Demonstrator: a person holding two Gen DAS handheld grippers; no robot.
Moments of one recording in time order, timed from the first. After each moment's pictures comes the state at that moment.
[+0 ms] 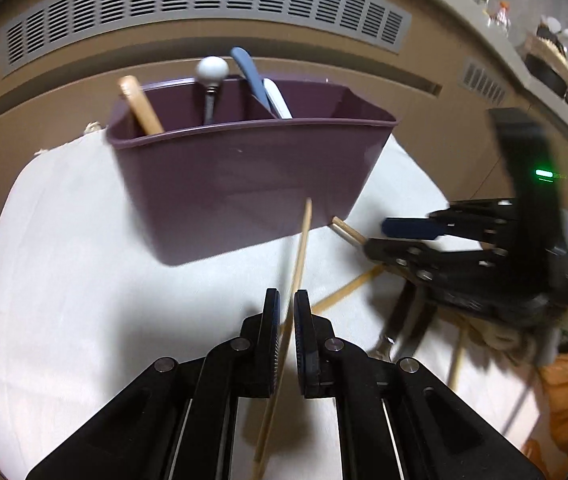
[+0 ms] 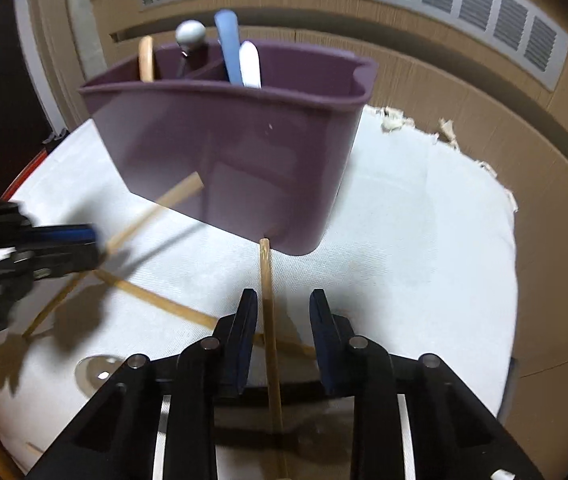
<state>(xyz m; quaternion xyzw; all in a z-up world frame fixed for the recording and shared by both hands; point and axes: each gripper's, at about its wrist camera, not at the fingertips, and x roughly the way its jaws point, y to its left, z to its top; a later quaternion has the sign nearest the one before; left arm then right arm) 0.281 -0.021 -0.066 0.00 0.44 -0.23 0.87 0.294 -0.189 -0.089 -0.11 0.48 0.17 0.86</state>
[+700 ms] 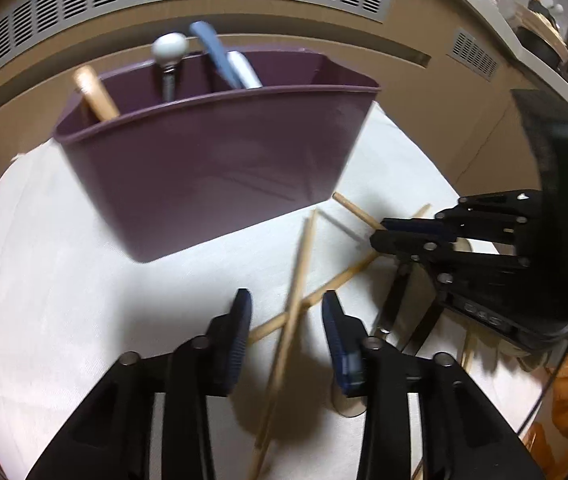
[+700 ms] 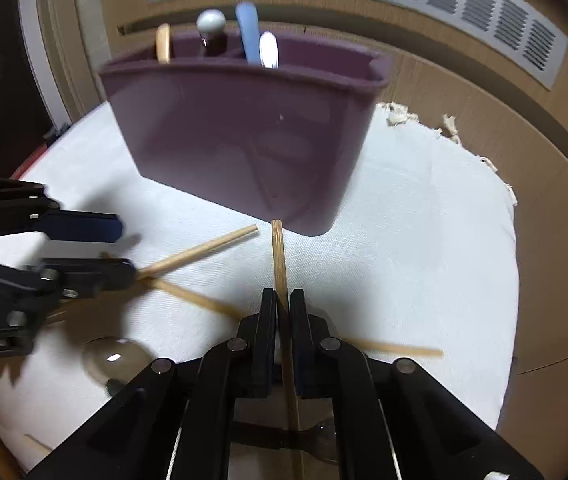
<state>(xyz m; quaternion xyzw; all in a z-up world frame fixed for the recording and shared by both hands) 0.289 -0.046 -0.074 0.04 0.47 -0.25 0.84 0.273 -0.190 -0.086 -0.11 0.46 0.18 0.86</state>
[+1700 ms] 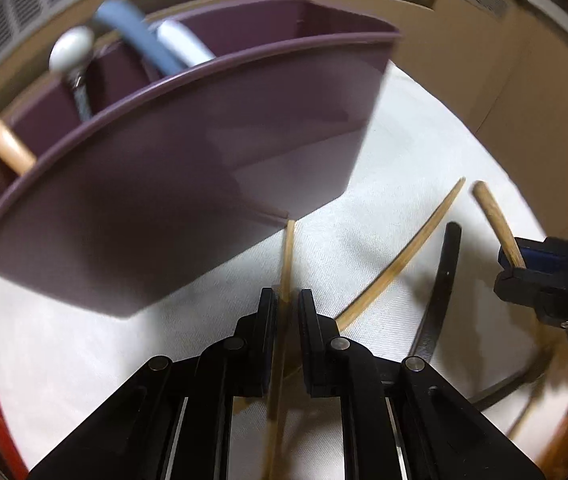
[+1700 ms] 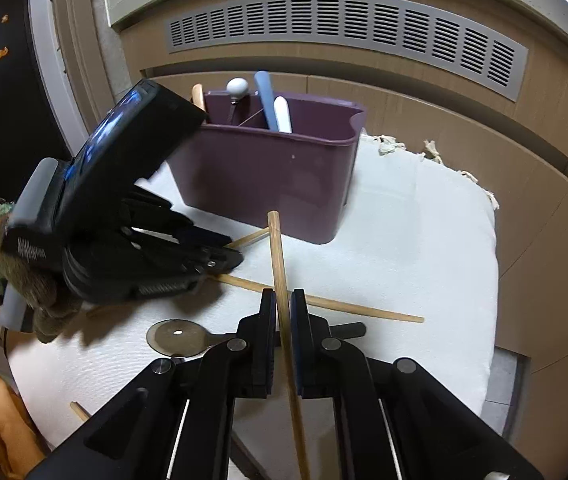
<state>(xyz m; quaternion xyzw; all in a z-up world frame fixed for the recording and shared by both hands) 0.330 -0.076 -0.092 0.15 0.51 -0.23 0.82 0.239 -0.195 -0.048 -0.07 0.42 0.19 0.88</state>
